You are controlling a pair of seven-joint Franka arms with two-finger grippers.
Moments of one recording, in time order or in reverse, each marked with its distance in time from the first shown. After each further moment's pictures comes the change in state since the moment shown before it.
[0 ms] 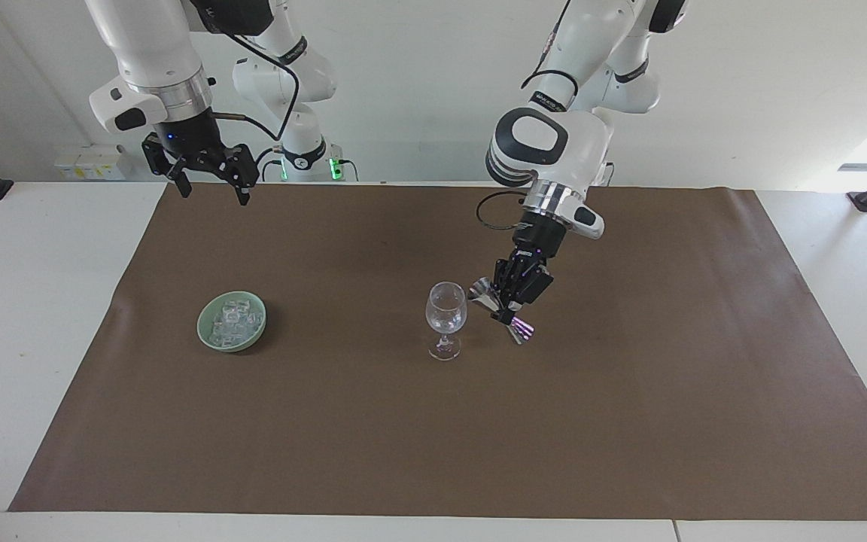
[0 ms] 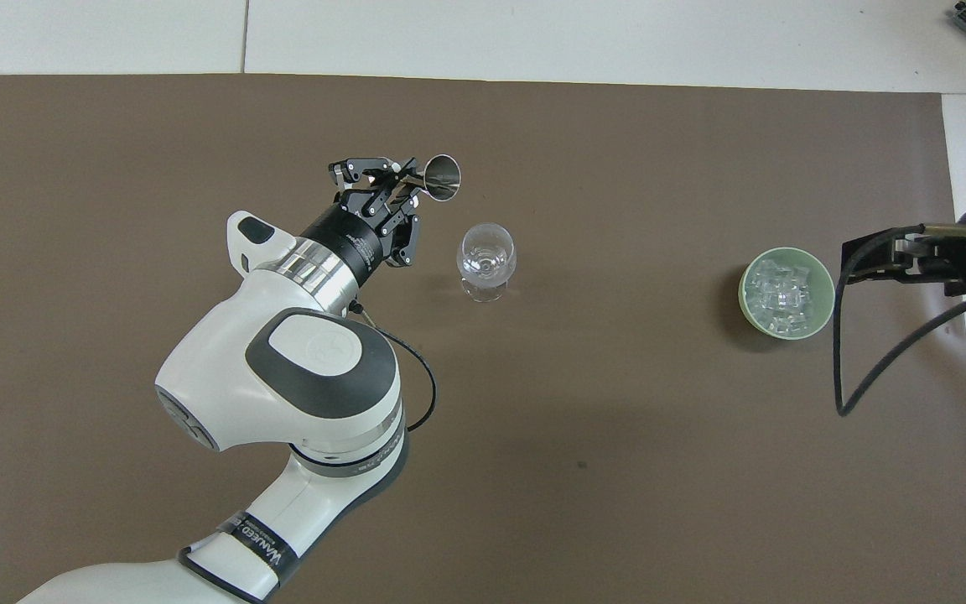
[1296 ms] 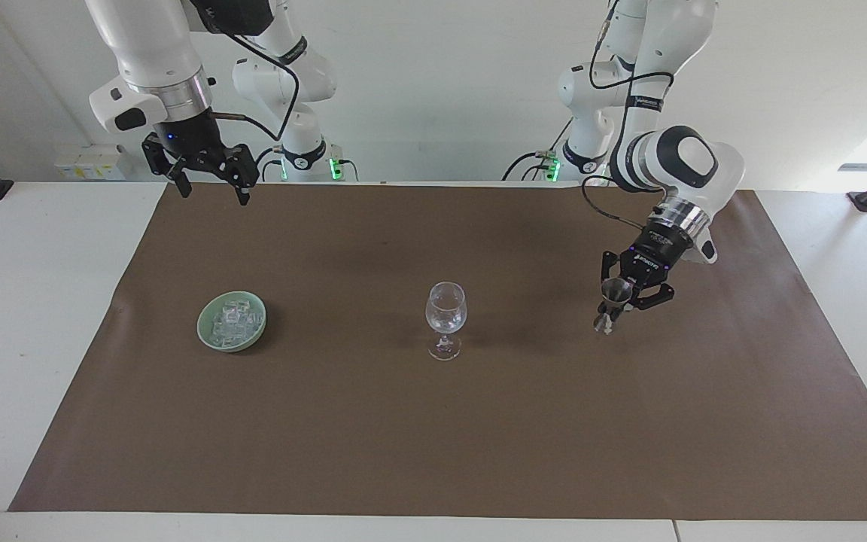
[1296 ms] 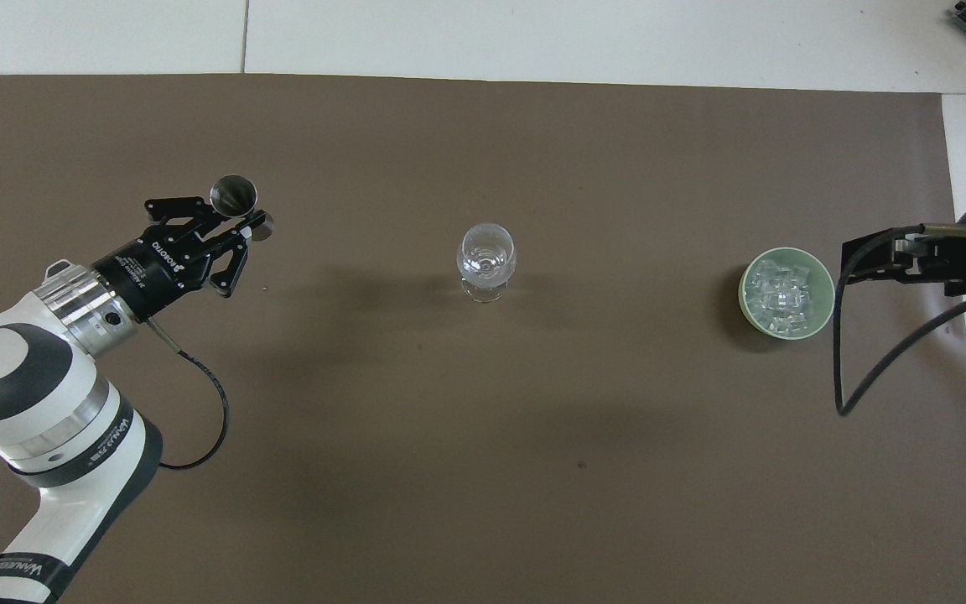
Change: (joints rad) left arm 0.537 -0.248 0.011 -0.435 0.000 -0.763 -0.312; right arm 0.000 0.000 0.000 0.000 0.000 0.000 0.000
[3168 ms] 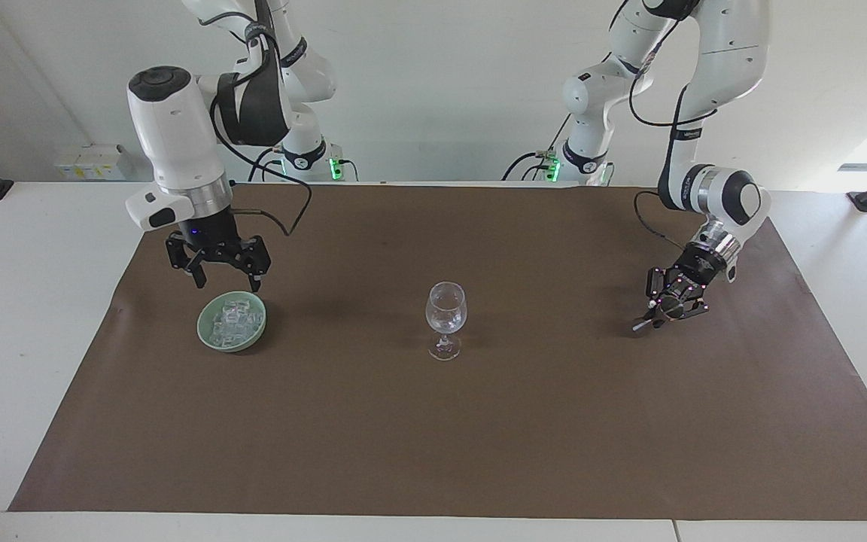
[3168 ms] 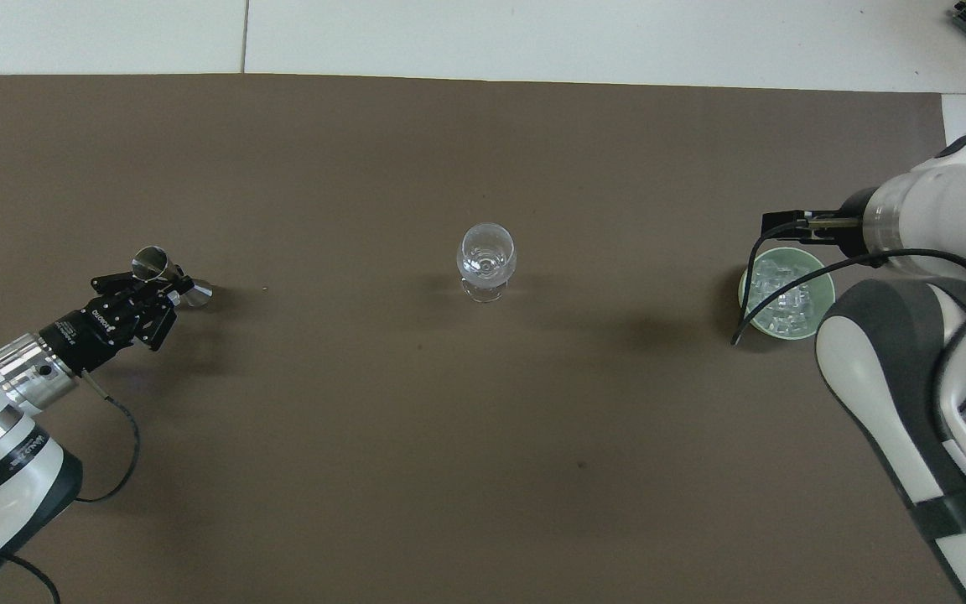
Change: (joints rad) left arm 0.354 0.182 0.001 -0.120 0.059 -0.320 0.058; right arm -0.028 0.094 -0.009 -0.359 0.001 0.664 -0.085
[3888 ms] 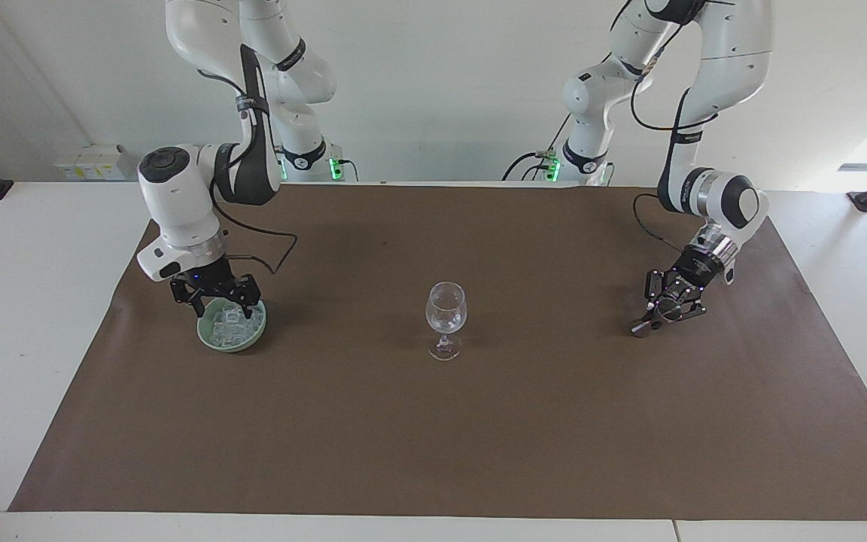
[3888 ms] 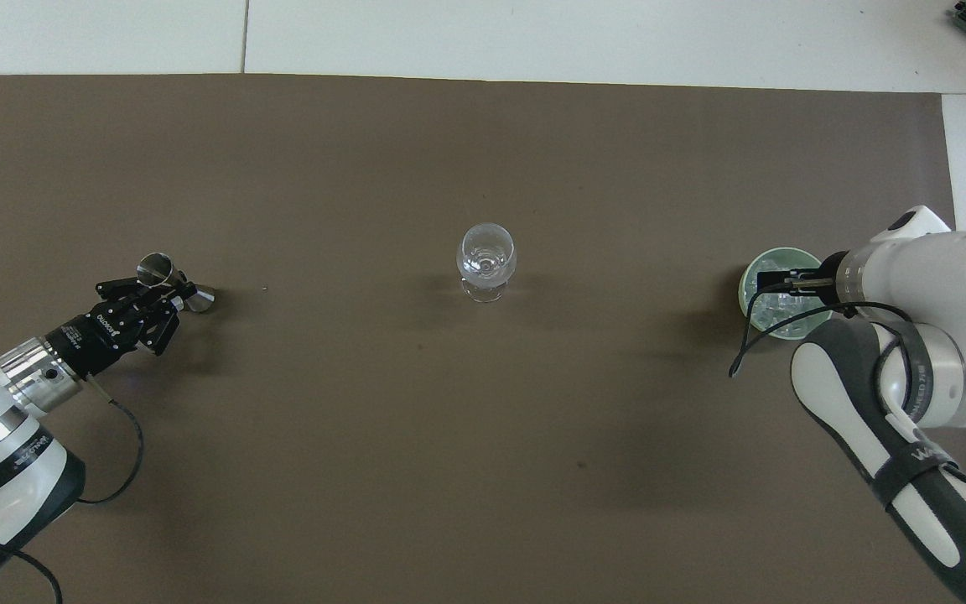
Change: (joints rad) left arm 0.011 0.028 -0.003 -0.001 0.005 -0.001 0.035; right arm -0.095 0.053 0.000 -0.247 0.000 0.238 -0.124
